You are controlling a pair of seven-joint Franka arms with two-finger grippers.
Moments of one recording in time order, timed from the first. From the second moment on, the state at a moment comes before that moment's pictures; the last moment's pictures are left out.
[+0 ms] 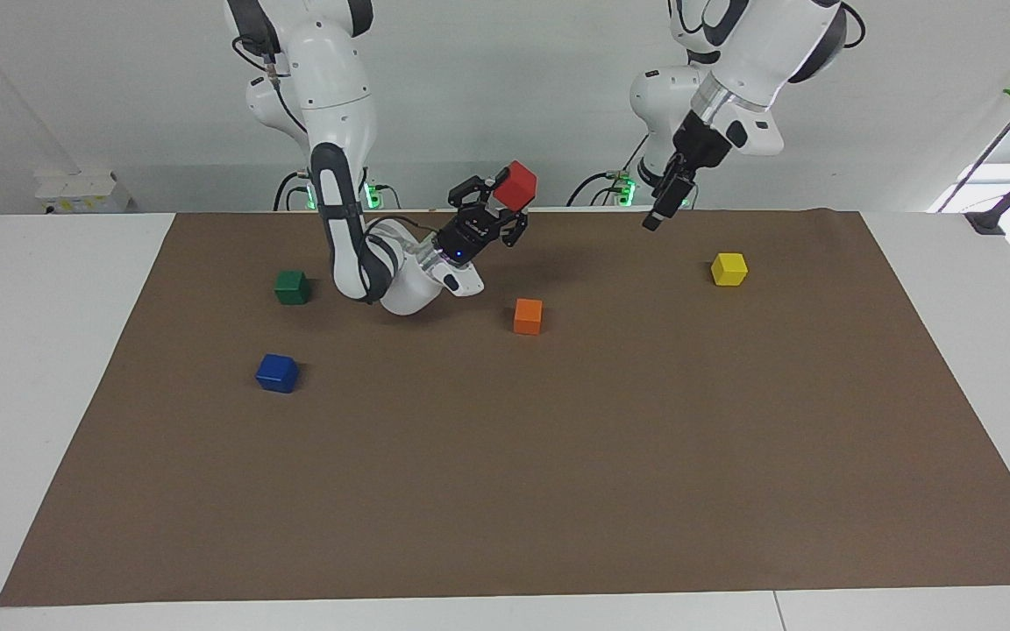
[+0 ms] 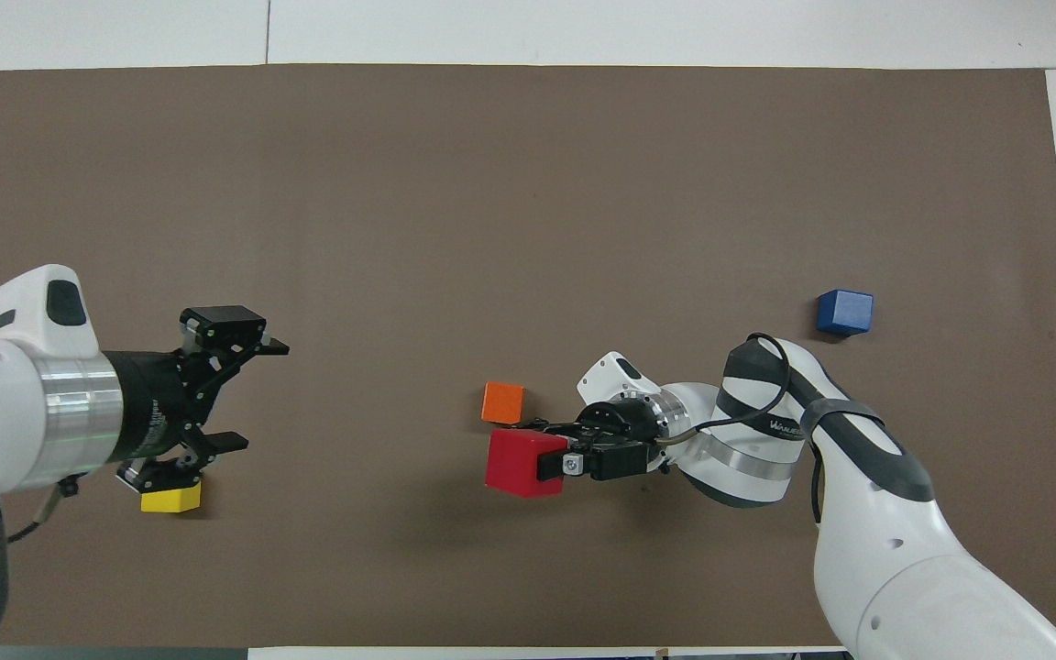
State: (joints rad) left arm 0.09 -0.38 -0.29 -2.11 -0.40 1.85 -1.07; right arm 0.43 0.37 -0.04 -2.32 2.21 0.95 -1.30
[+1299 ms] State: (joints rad) left arm 0.03 -0.03 -0.09 -1.65 -0.04 1.54 -0.23; right arm 0.31 0.02 -0.05 -2.14 1.81 1.81 -0.74
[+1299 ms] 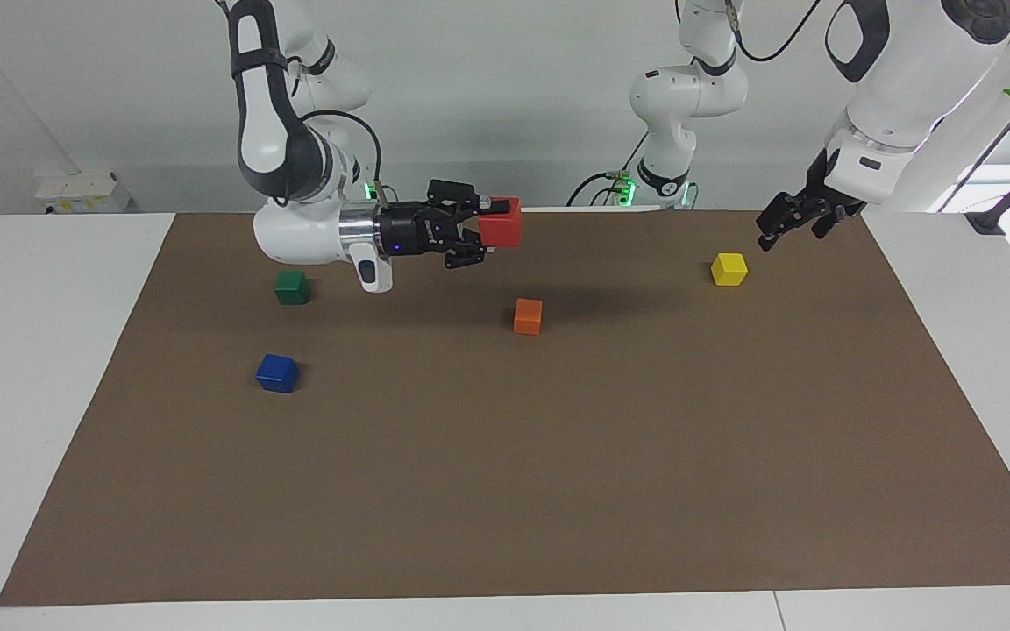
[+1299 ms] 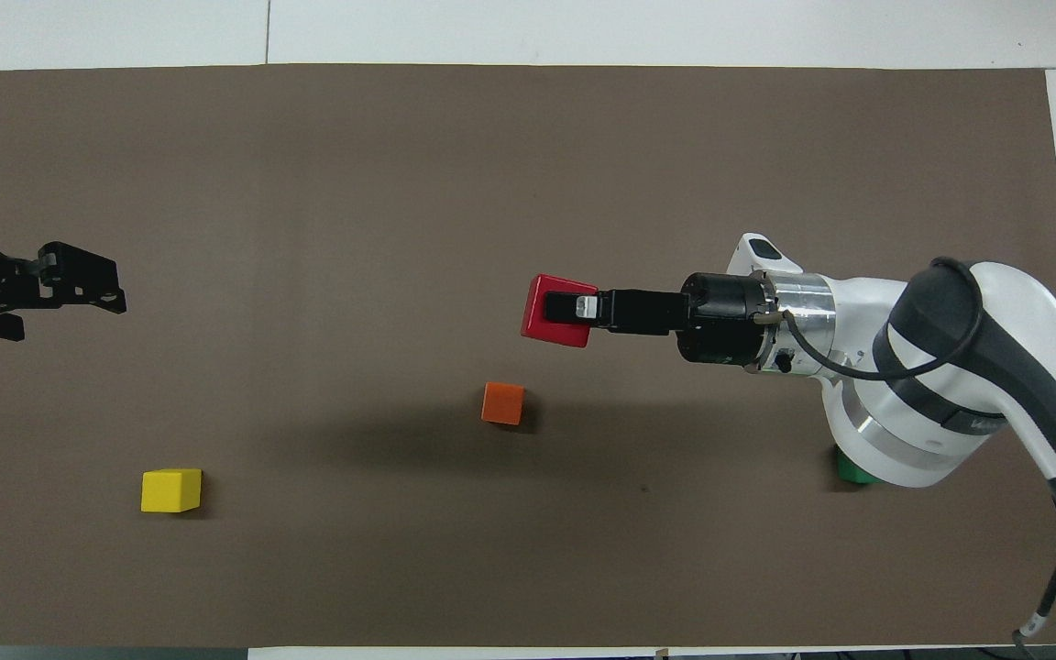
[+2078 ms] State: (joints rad) left arm 0.02 0.01 -0.09 -1.63 -0.04 1.53 -0.19; right arm 0.24 -0.07 -0.05 -1.96 0.70 1.92 -0.17
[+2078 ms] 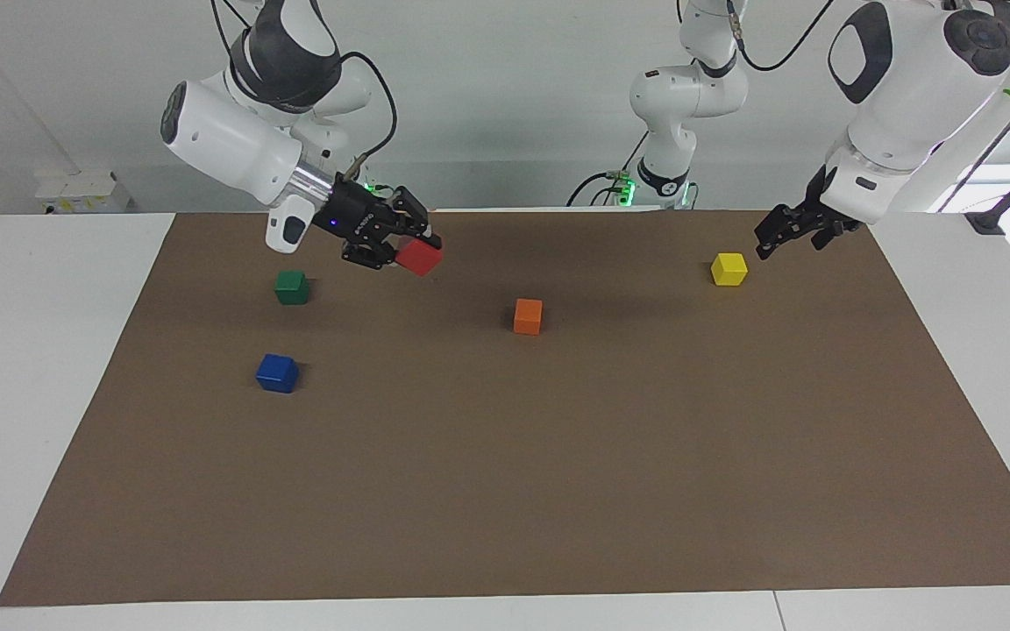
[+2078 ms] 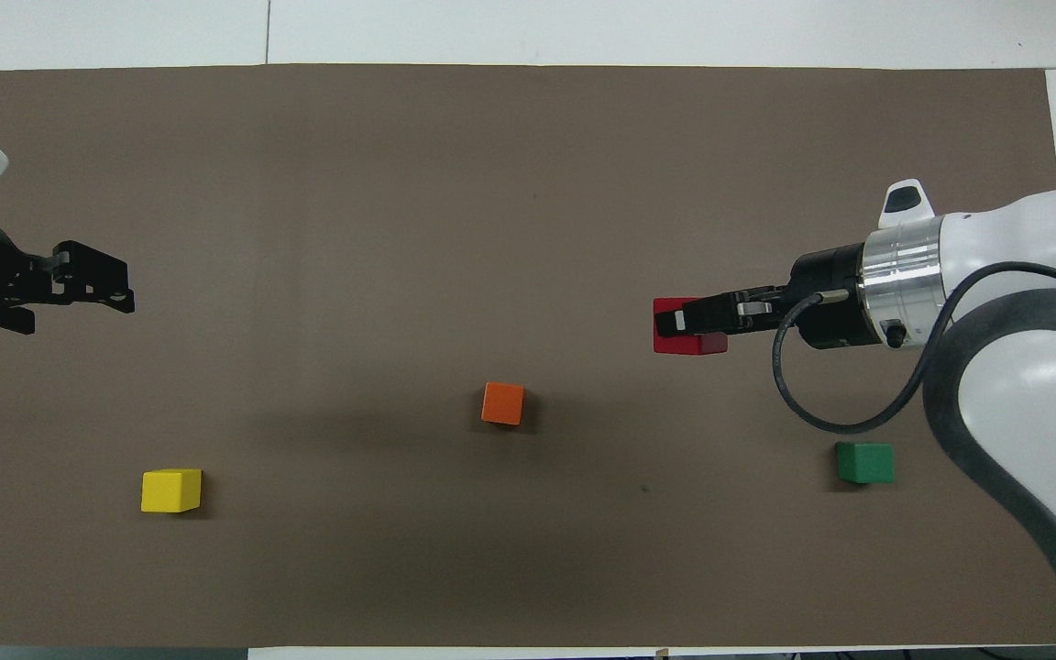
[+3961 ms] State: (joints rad) left arm 0.02 -0.02 -0.08 -1.62 -0.04 1.53 -0.19; right arm 0.02 0.24 -0.05 -1.95 -0.06 2.08 -0.01
